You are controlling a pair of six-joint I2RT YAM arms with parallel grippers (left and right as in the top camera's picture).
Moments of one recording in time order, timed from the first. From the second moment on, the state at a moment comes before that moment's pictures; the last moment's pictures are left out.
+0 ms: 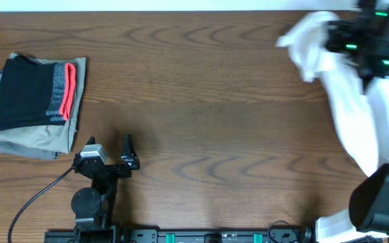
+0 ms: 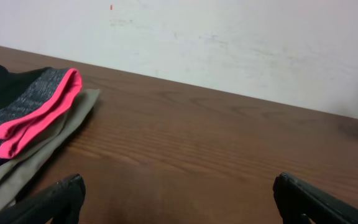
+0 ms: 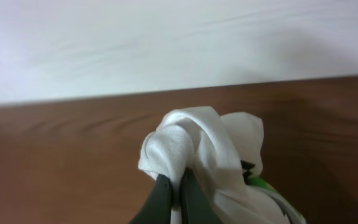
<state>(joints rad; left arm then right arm) 0.04 0.01 0.02 -0.11 0.07 -0.22 -0.10 1.71 1.45 -0.29 -0.43 0.17</state>
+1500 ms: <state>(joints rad) 0.04 0.01 0.02 -0.11 0.07 -0.22 0.64 1.56 1.54 -0.56 -0.34 0.24</state>
